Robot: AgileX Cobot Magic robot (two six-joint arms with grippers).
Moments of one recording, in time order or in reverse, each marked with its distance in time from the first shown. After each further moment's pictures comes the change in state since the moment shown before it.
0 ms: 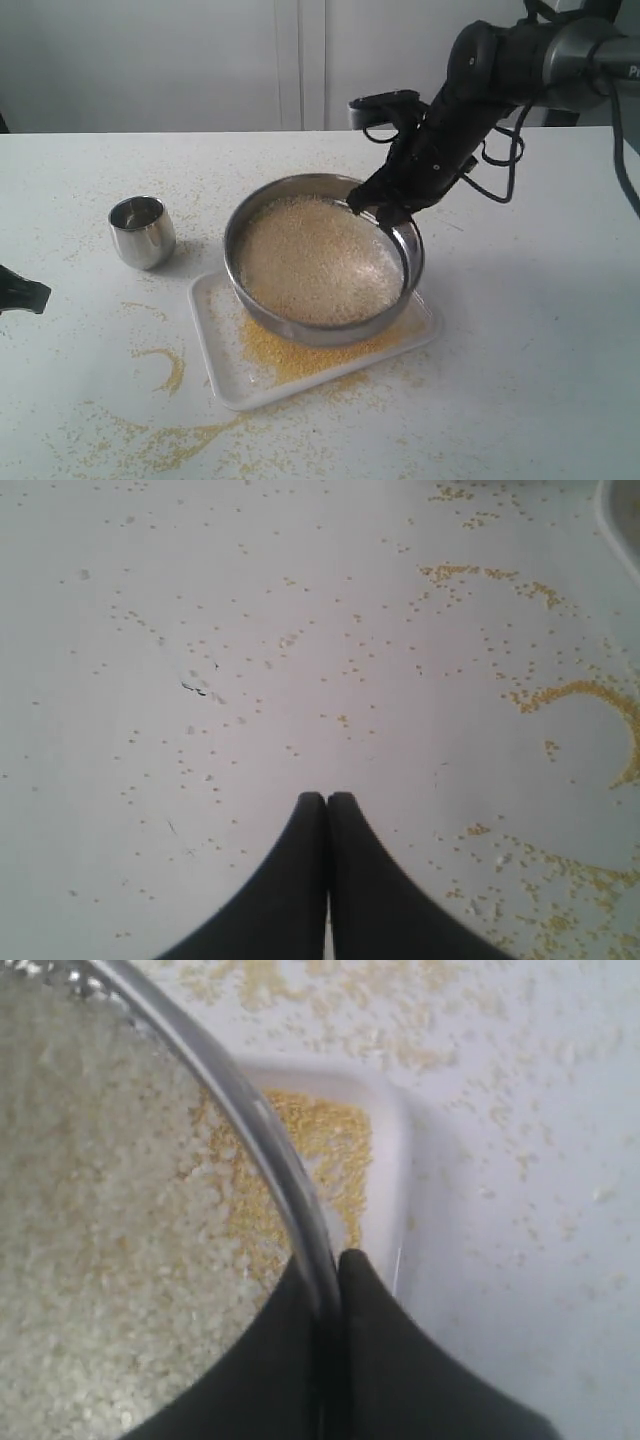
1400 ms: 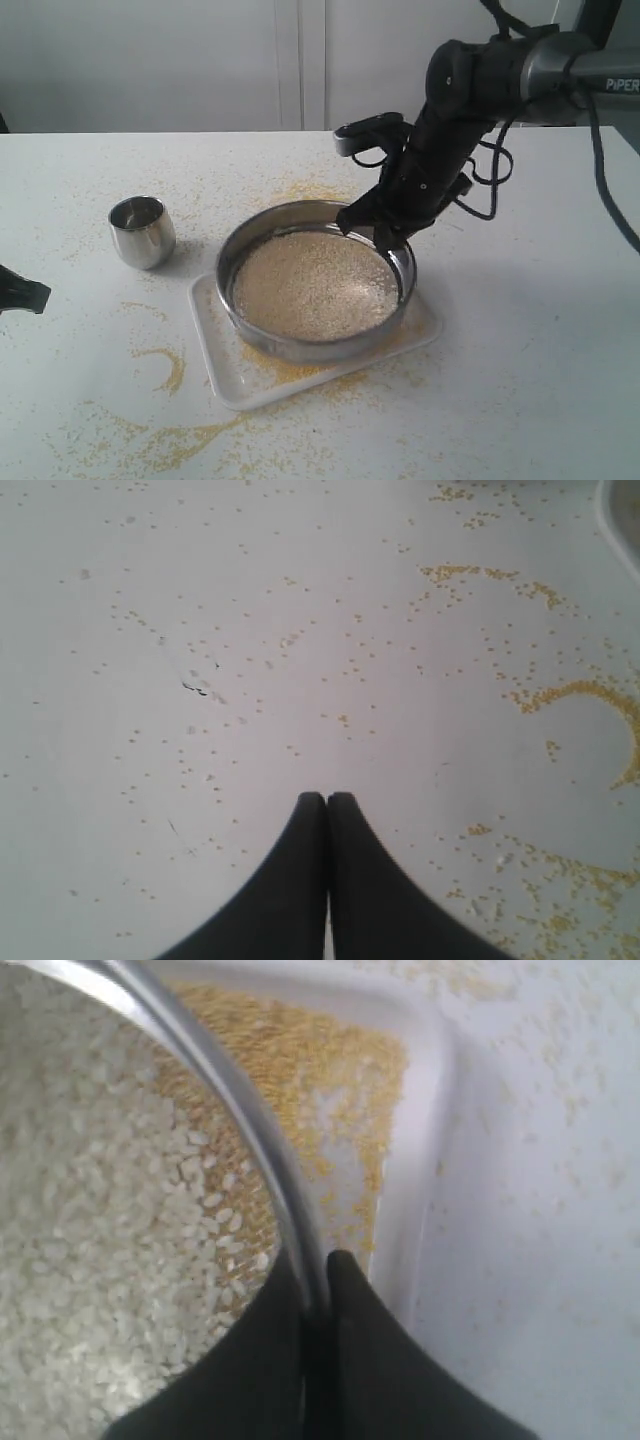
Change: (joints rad) left arm 0.000 0.000 0.000 0.000 0.000 0.000; right arm 0.034 0.001 0.032 -0.055 0.006 0.197
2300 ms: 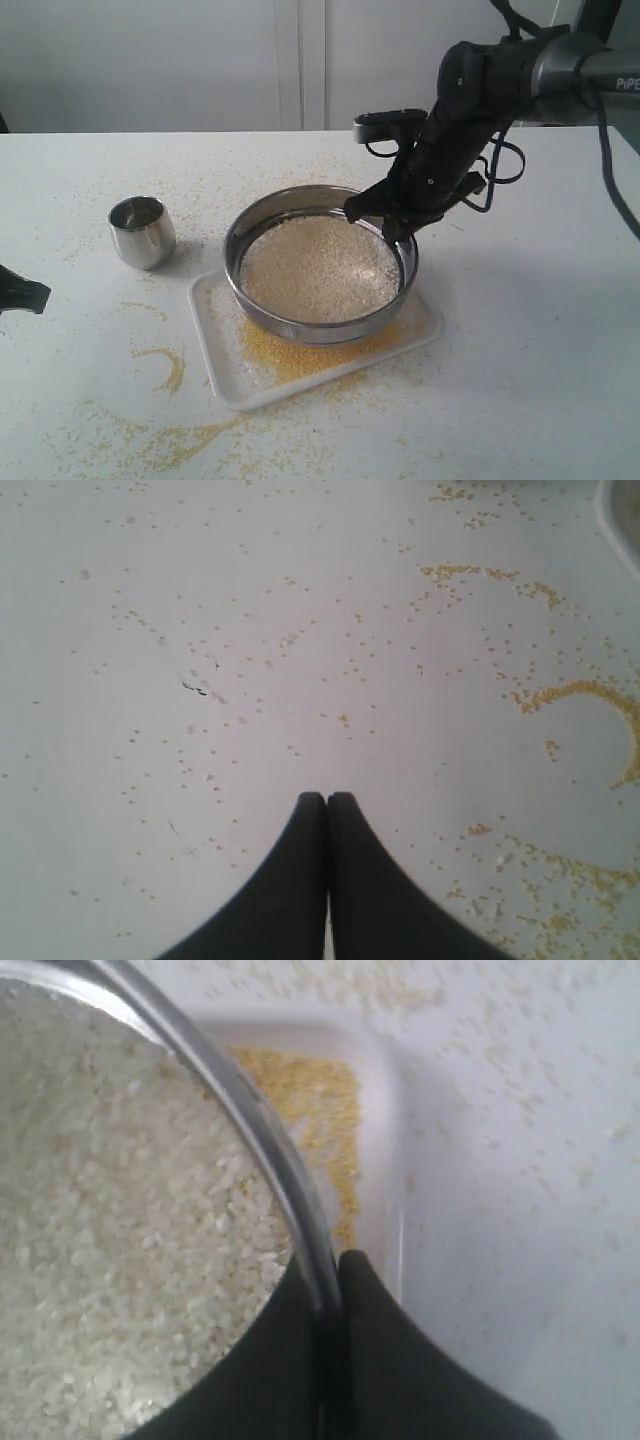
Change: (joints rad) left arm 0.000 0.000 0.000 0.000 0.000 0.000; right arm -0.008 -0.002 0.004 0.007 -0.018 -0.043
